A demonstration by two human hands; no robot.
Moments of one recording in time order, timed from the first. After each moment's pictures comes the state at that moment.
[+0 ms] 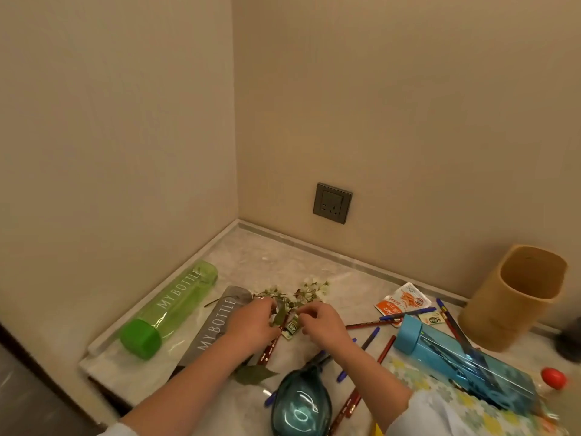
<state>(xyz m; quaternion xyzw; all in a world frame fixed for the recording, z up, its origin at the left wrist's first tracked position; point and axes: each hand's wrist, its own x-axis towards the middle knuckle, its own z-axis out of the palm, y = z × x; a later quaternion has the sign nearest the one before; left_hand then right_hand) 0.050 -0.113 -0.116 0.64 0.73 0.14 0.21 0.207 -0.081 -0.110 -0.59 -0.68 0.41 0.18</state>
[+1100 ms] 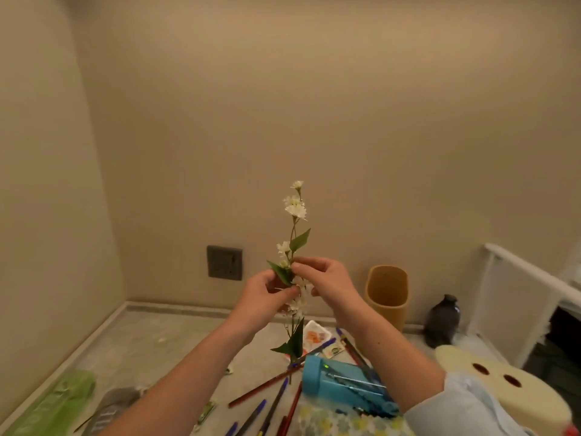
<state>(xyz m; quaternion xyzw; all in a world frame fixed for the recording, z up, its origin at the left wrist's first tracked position) 0.214 -0.064 0.053 0.61 0.45 0.45 0.48 0.351 -0.076 0.086 -0.53 -0.55 0.42 0.49</state>
